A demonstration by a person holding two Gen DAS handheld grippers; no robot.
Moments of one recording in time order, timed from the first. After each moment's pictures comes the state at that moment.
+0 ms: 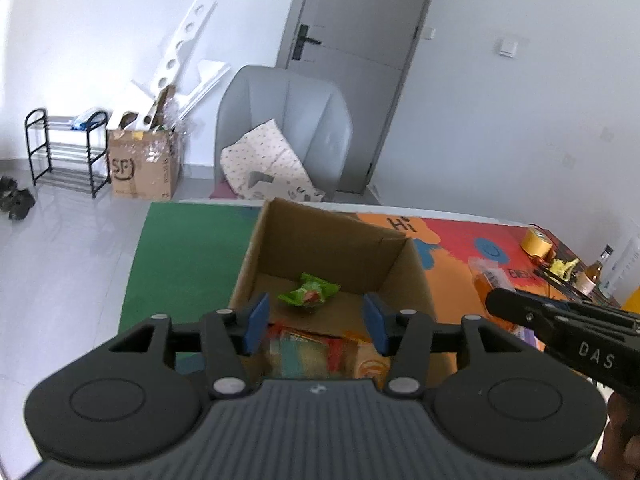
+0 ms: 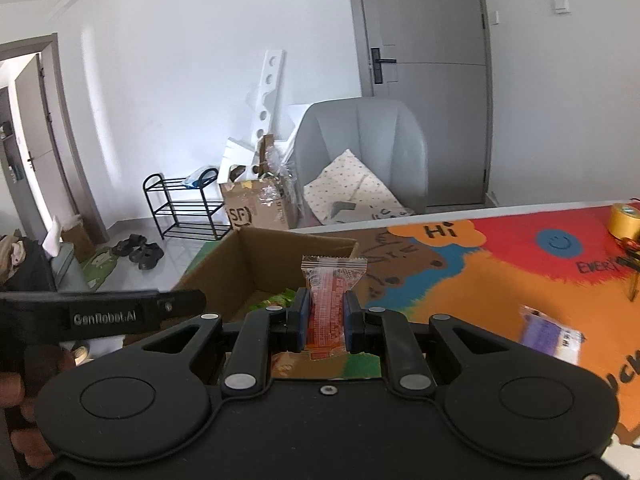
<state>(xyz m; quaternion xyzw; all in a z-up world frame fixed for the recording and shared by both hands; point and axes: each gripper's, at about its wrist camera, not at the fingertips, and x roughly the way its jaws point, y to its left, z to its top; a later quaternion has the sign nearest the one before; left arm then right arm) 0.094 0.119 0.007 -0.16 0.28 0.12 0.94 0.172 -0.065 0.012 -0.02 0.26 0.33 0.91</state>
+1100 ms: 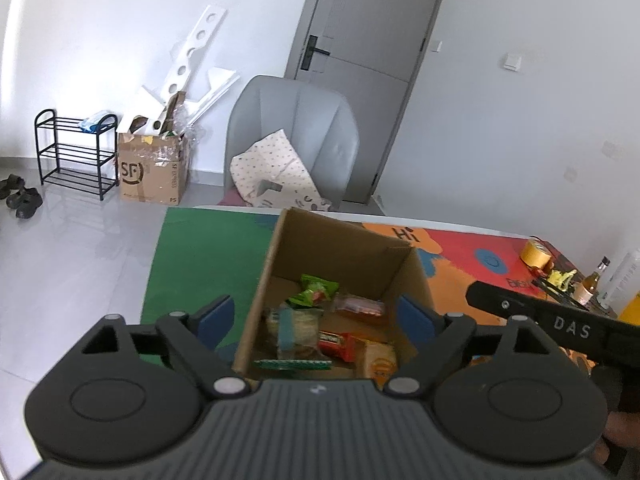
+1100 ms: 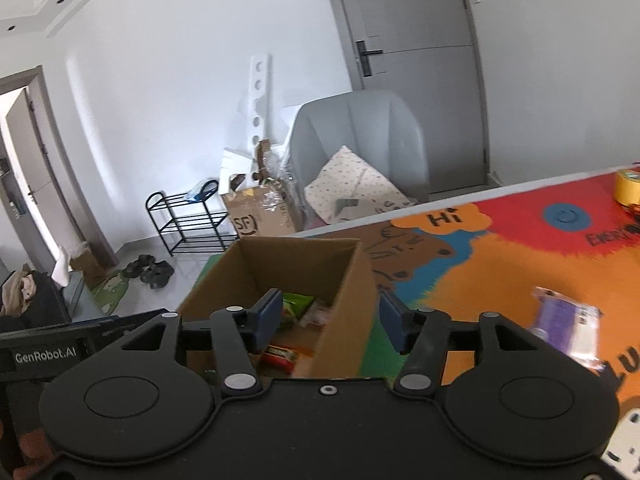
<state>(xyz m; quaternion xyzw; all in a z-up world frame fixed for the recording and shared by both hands) 0.074 0.118 0.021 -0.17 0.26 0.13 0.94 0.176 -0.077 0.011 0.04 0.28 0.32 0.91</state>
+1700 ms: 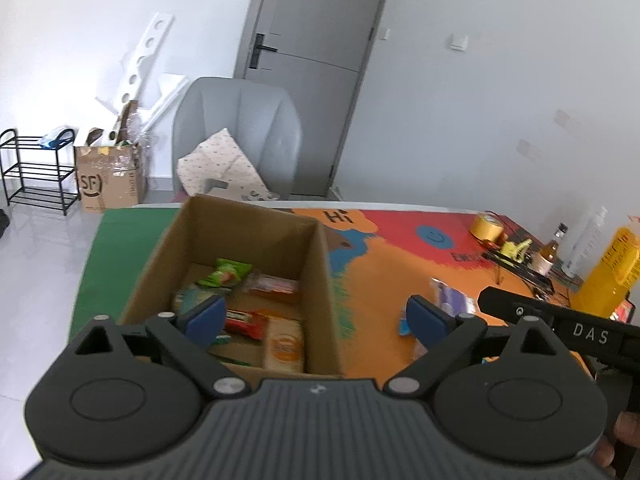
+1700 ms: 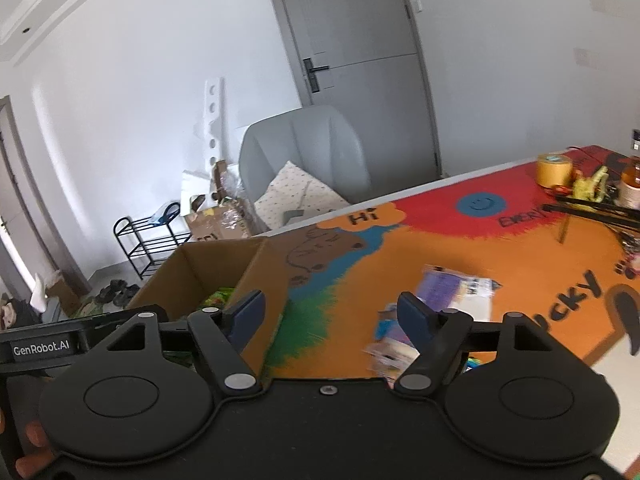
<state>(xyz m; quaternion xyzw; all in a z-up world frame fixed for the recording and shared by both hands) 0.078 0.039 0.023 -0.14 0.26 0.07 0.95 0.159 -0.169 0.007 0.07 0.27 0.26 0.92</state>
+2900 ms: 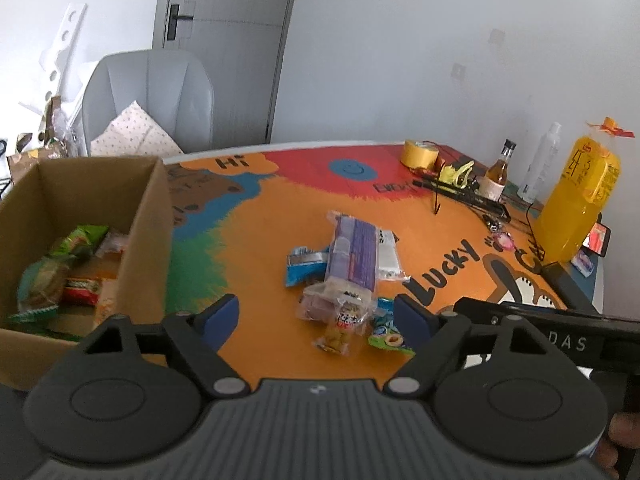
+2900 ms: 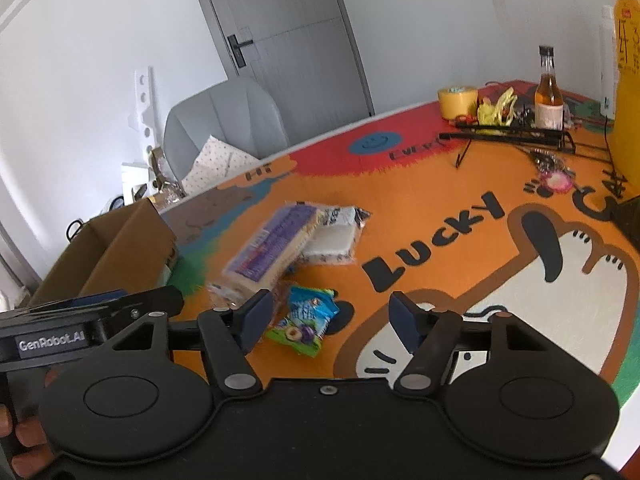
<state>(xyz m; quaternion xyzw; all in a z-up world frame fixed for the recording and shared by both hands) 0.136 -0.068 -0.029 -0.09 0.32 -0.02 0.94 0.177 -0.260 -0.059 0.10 0.33 0.19 0.92</state>
